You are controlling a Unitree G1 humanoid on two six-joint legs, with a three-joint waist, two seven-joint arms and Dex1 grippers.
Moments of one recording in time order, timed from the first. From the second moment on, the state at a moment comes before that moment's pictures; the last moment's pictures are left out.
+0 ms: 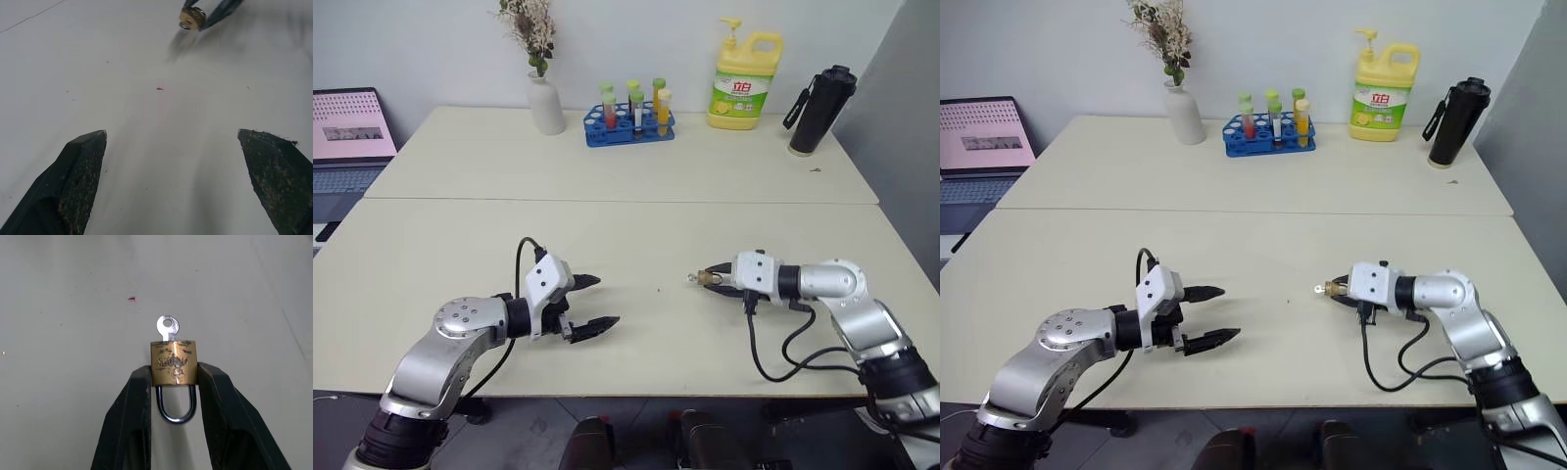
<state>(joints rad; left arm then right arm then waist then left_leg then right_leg) -0.17 0.69 -0.05 -0.34 -0.40 0.52 -0.92 -0.30 -0.67 0.18 -0.12 -0.16 -0.05 0.91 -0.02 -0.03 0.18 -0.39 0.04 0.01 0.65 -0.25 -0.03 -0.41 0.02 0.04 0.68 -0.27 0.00</state>
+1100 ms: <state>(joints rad) -0.61 0.52 -0.09 -0.19 -0.57 0.78 -0.95 -0.28 -0.63 0.21 -0.27 -0.57 -0.46 0.45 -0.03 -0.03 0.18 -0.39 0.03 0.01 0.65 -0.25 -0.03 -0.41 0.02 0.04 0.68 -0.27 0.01</state>
